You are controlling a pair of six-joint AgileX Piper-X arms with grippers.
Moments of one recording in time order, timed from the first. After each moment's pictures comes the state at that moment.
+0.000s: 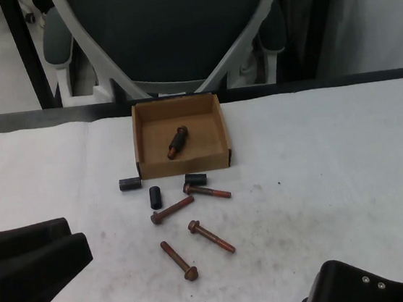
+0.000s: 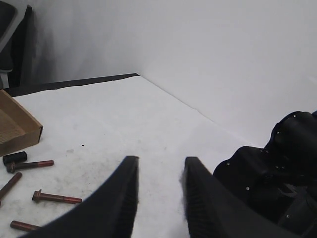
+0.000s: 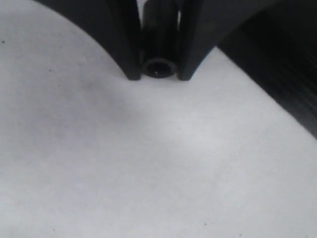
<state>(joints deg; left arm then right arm) -18.0 17.2 -19.2 15.0 37.4 -13.4 58.7 81.6 -34.9 43.4 -4.9 9.3</state>
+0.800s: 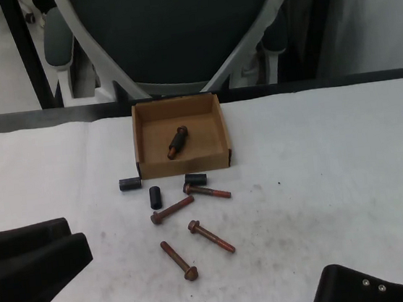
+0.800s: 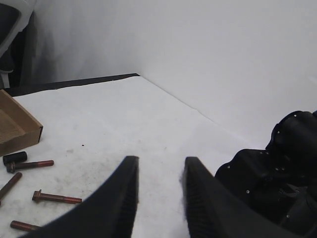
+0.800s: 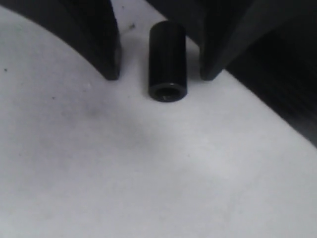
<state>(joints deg) -18.0 17.2 -19.2 15.0 37.4 -13.4 58.7 81.6 -35.2 47.4 -4.2 9.9</state>
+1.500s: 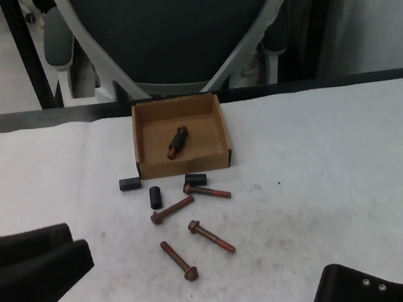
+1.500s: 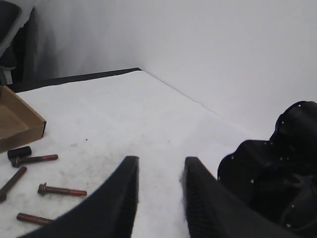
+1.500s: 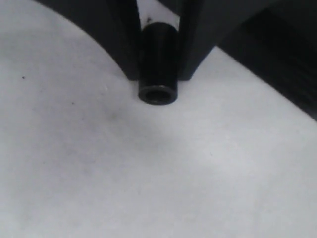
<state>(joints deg) -18.0 17.2 -19.2 18.5 37.4 -10.0 58.7 81.6 -35.2 47.4 -2.0 12.3</state>
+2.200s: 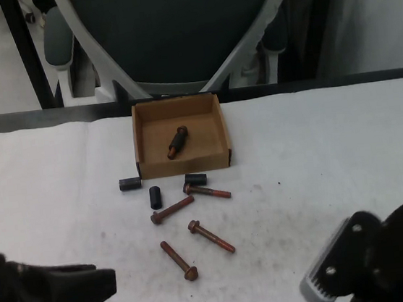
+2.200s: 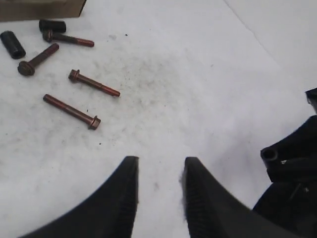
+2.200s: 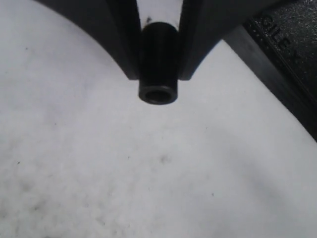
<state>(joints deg) -18.0 40.2 -25.3 27.1 32.6 -15.9 58.7 58.3 -35.1 40.1 1.6 13.7</state>
